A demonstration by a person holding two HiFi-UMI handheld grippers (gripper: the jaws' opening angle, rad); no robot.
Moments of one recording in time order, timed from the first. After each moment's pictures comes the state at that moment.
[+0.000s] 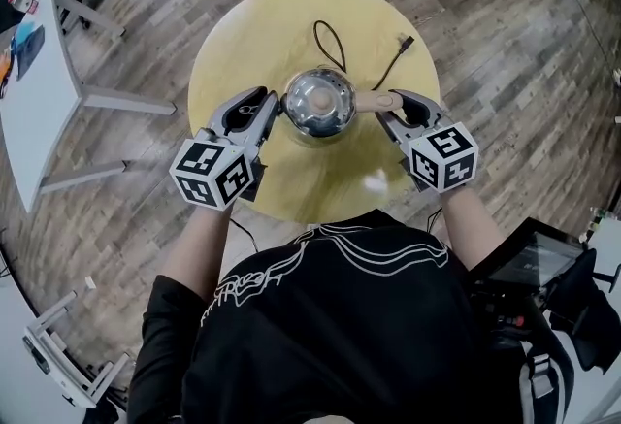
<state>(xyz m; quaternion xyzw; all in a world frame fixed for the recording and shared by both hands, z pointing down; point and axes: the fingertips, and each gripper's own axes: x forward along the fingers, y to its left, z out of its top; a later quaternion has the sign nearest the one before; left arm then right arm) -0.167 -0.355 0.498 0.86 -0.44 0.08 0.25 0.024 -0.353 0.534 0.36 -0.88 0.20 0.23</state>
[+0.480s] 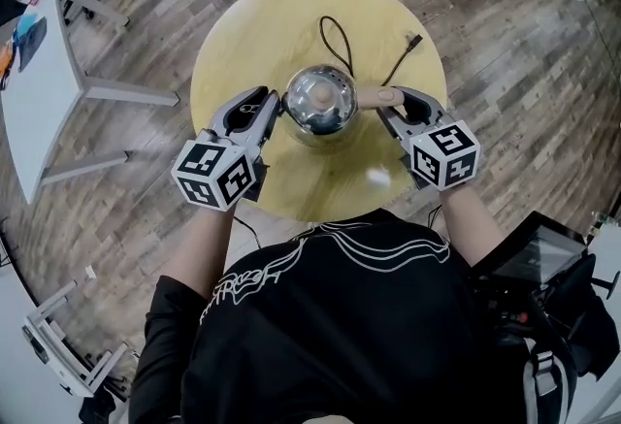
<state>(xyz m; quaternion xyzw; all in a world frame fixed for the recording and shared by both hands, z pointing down) -0.178 -0.352 0.510 0.84 -0.45 0.08 0.27 0.013 -0.359 0.546 0.35 -0.88 0.21 0.23</state>
